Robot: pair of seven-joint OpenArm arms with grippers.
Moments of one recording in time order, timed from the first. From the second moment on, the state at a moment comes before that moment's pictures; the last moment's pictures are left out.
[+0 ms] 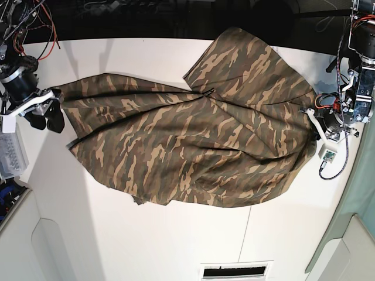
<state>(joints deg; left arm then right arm) -3.9 -31.5 7.7 58.6 -10.8 -23.8 28.4 -13.7 8.8 30.0 98.7 35.2 29.2 -44.7</state>
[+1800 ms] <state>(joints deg) -7.0 -30.3 8.7 67.7 -21.4 -20.3 37.8 -6.4 6.0 29.3 74.0 36.9 28.8 -39.5</state>
